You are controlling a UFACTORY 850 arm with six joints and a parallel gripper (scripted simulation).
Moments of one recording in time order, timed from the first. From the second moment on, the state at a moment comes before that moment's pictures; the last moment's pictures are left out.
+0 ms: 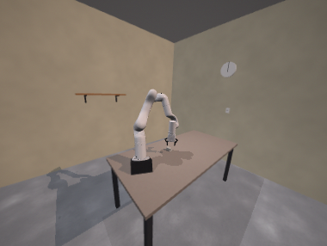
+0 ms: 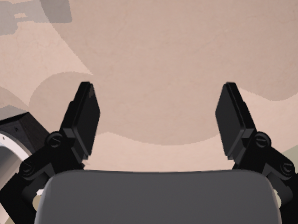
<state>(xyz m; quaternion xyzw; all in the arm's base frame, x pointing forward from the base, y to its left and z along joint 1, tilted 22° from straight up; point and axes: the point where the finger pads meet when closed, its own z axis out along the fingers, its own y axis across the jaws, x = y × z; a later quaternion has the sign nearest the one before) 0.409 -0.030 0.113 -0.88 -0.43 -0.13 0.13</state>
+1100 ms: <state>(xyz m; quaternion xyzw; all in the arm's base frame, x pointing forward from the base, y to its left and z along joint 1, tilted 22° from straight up) 0.423 -0.014 0.119 -0.53 -0.83 -0.18 0.04</state>
